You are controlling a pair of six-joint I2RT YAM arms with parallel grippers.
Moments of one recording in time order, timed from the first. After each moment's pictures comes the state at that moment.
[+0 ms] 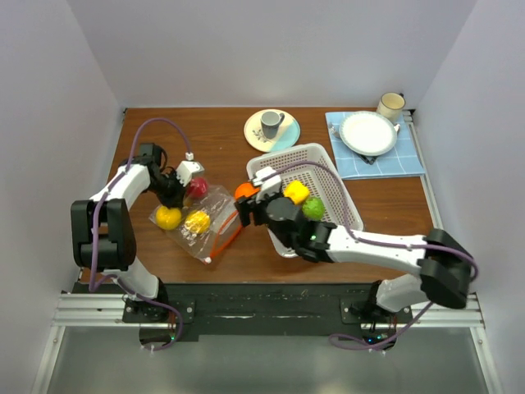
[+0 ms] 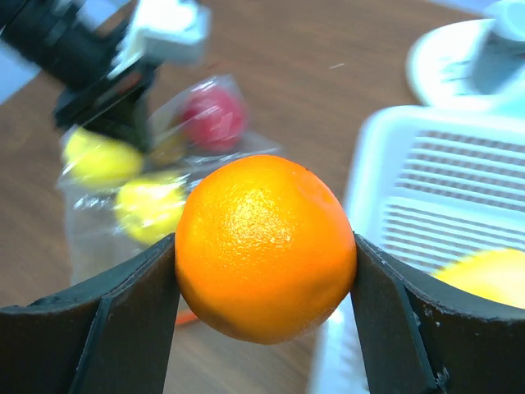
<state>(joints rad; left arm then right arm) 0.06 1.64 1.09 -0.77 0.44 0.87 1.13 1.44 0.90 0.29 0.52 0.20</state>
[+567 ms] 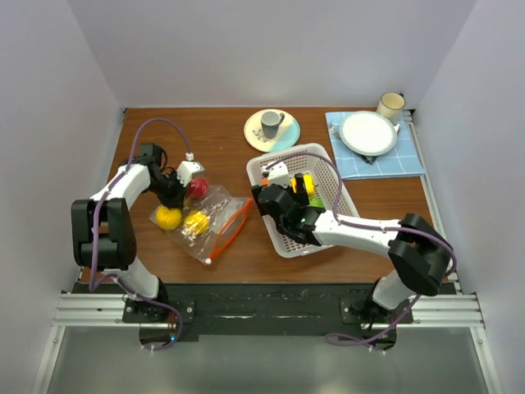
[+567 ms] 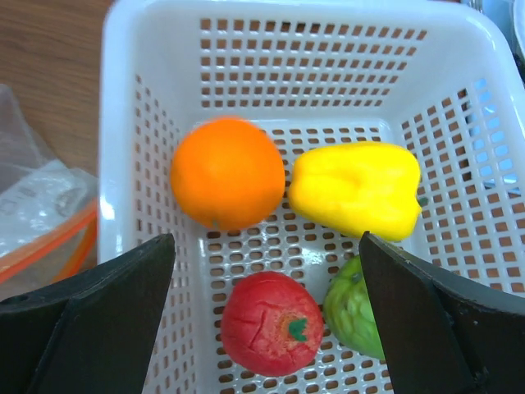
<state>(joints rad) 0.06 1.65 1.09 -0.78 0.45 0.87 0.99 1.57 0.95 0.01 0.80 0.26</state>
